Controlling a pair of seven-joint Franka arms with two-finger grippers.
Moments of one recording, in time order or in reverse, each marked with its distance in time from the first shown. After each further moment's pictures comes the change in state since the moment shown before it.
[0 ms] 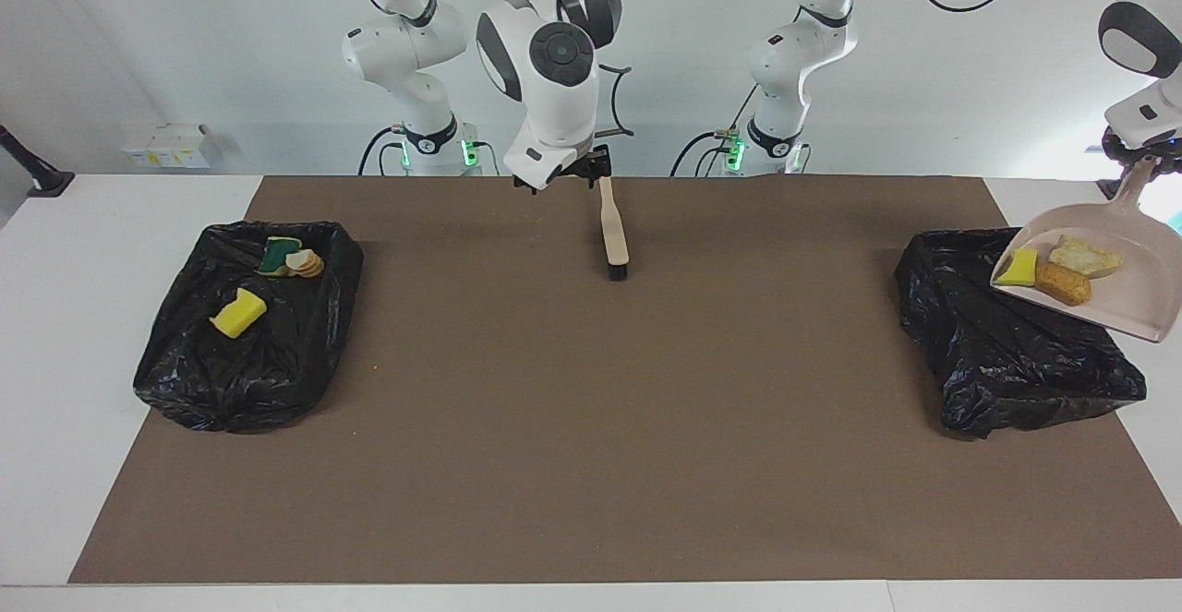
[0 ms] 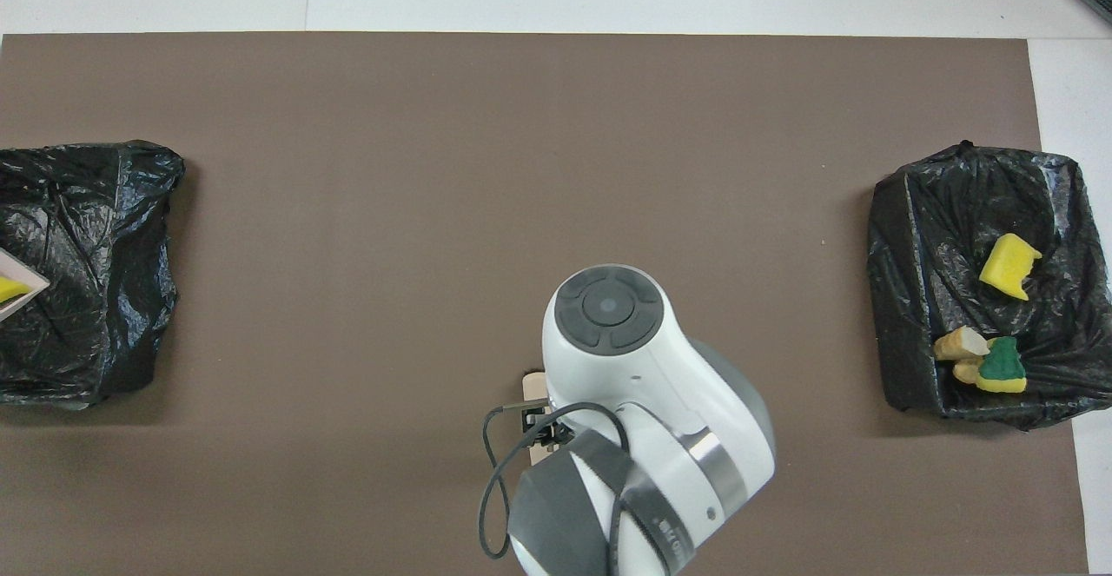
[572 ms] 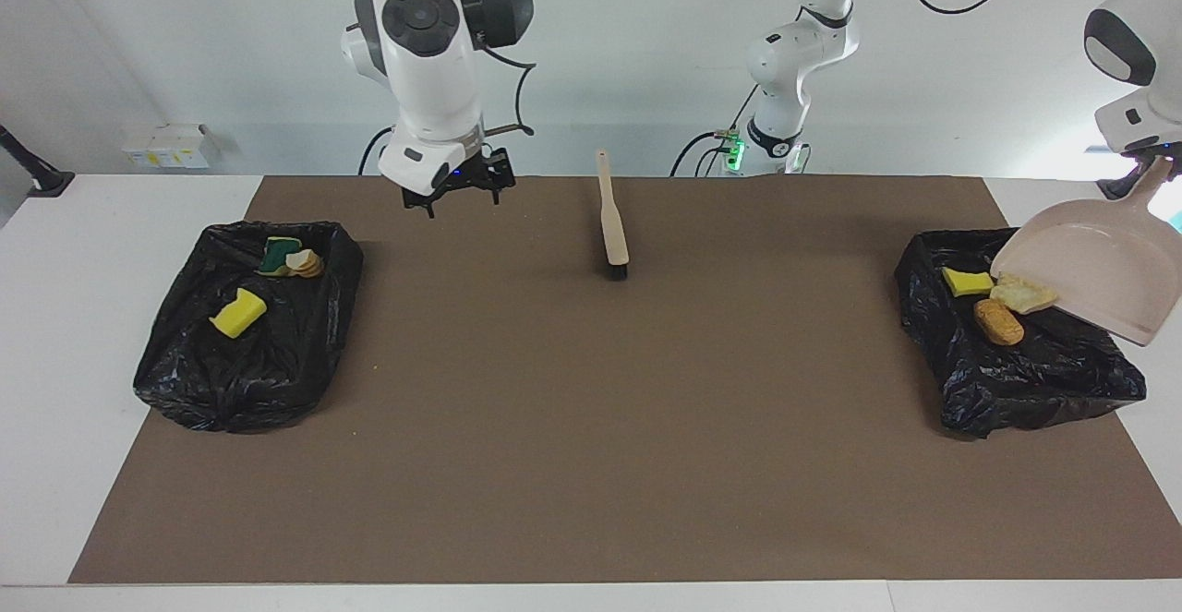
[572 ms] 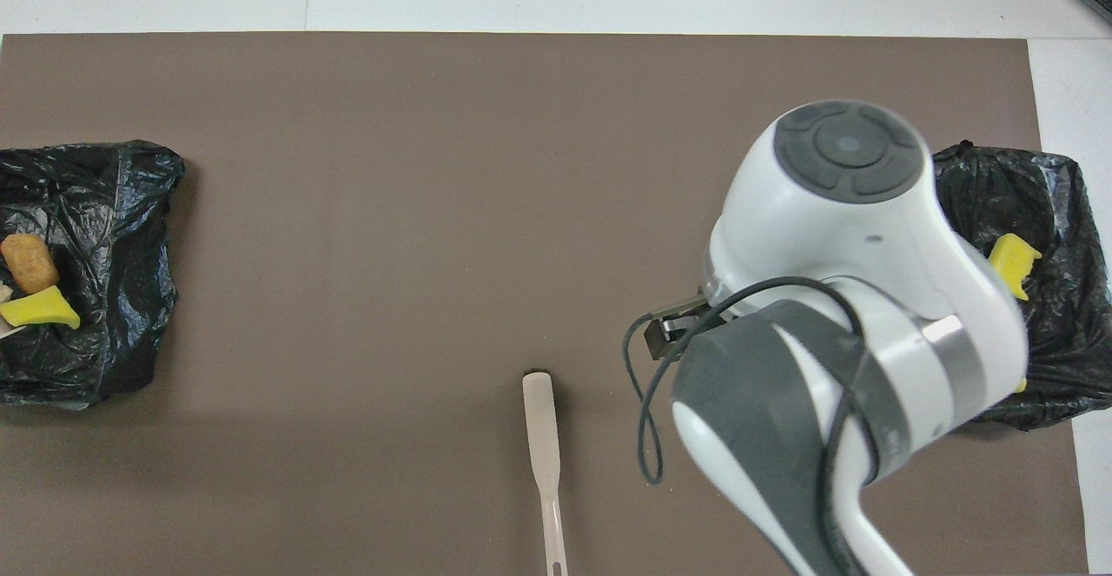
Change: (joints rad) left arm -0.067 0.002 -0.009 0.014 0.125 0.000 0.049; right arm -0.223 -0.009 -0.018 0.121 -0.182 -0.039 -0.375
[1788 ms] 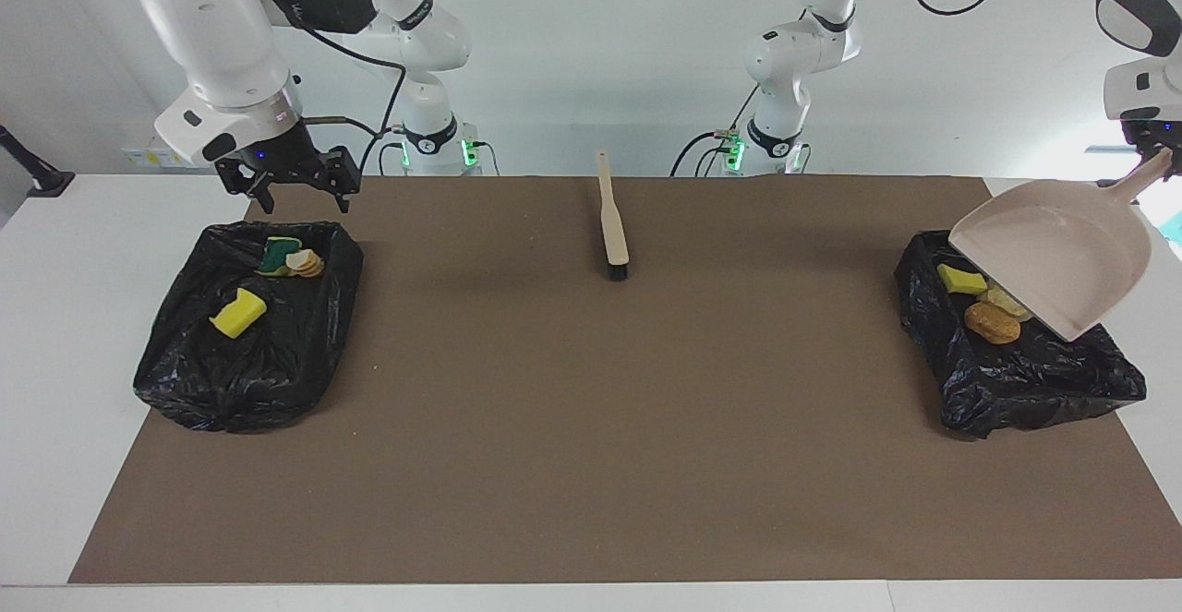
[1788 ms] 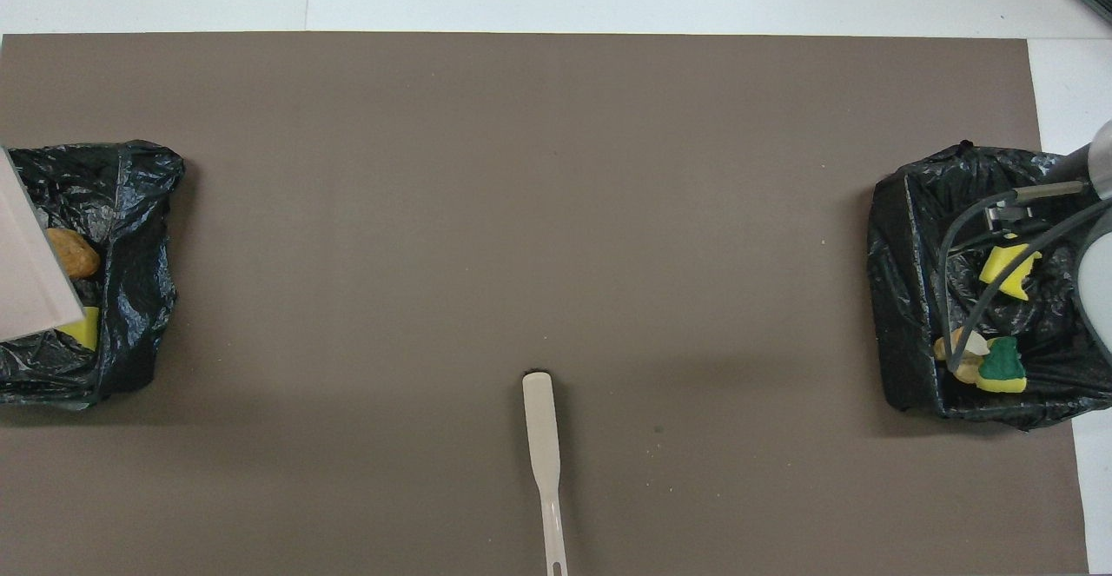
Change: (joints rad) left arm -0.101 0.057 -0.035 0.264 -0.226 -0.293 0.161; right arm -0.266 -0.042 -0.015 0.072 -0.011 0.009 0.000
